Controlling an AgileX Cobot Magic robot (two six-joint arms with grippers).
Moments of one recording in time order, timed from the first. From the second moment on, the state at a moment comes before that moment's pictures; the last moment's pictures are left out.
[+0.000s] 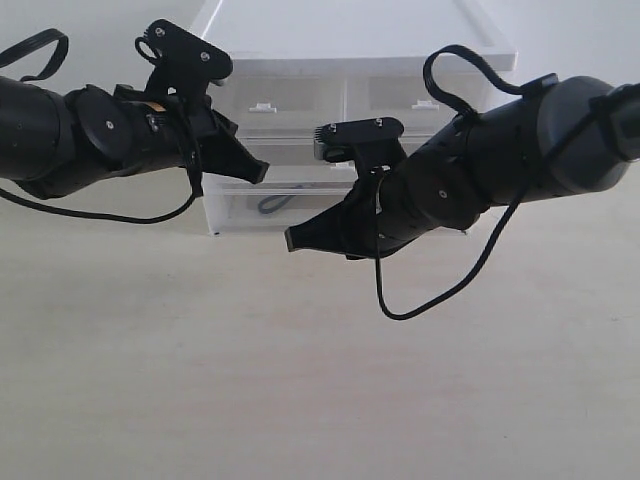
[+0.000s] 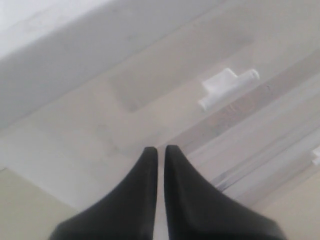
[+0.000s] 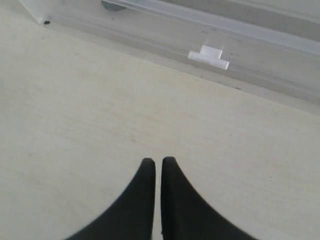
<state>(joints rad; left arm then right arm) -0.42 1.88 -1.10 -0.64 -0.26 0.87 0.63 1.90 -1.12 -0.23 0.20 0.48</state>
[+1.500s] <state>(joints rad) -0.42 1.88 -1.10 -0.65 -0.26 0.88 0.66 2.05 -1.22 -0.91 0.25 1.22</state>
